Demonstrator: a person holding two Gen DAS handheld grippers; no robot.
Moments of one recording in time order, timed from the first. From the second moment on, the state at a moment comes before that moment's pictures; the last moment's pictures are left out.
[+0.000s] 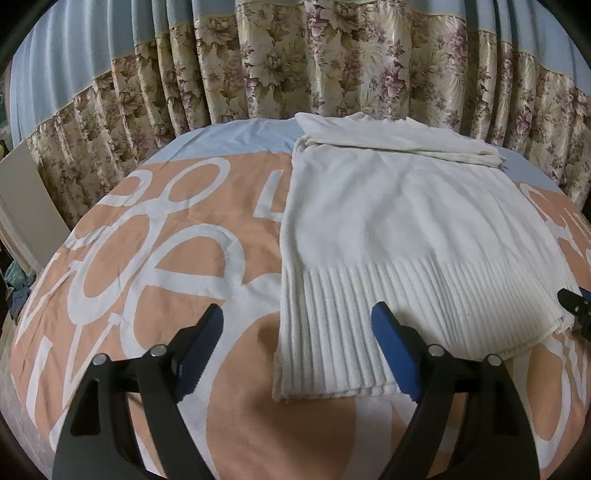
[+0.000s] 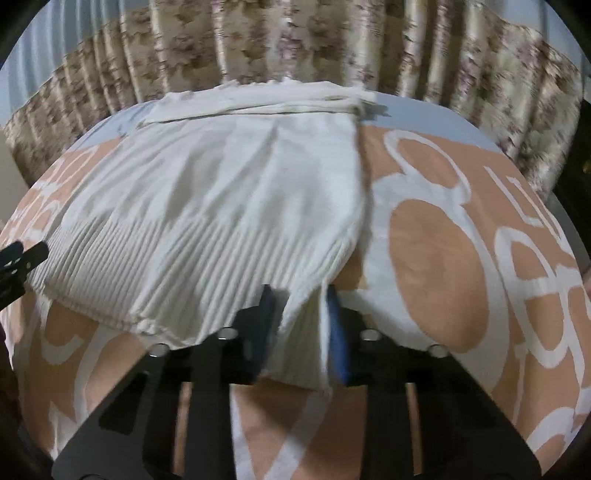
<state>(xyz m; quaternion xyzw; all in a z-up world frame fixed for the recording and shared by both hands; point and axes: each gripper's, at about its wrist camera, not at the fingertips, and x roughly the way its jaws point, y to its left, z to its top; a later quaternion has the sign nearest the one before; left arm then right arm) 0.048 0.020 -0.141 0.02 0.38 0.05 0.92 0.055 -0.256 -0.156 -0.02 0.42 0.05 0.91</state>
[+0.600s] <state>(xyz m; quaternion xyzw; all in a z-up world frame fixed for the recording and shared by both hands) 0.044 0.033 -0.150 -0.04 0.41 0.02 0.91 0.054 -0.260 -0.156 0.00 0.42 0.05 0.91</state>
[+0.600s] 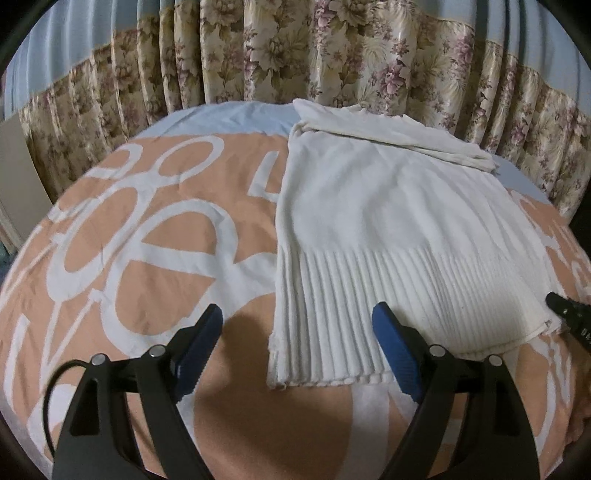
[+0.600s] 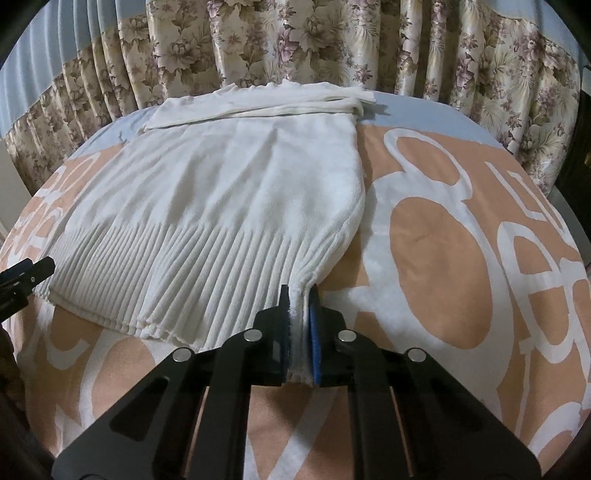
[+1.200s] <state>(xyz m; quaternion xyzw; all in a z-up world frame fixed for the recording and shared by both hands) 0.047 0.023 -0.155 -0.05 0.43 -0.01 0.90 0.056 -0.278 -0.157 0.06 0.42 0.06 0.90</state>
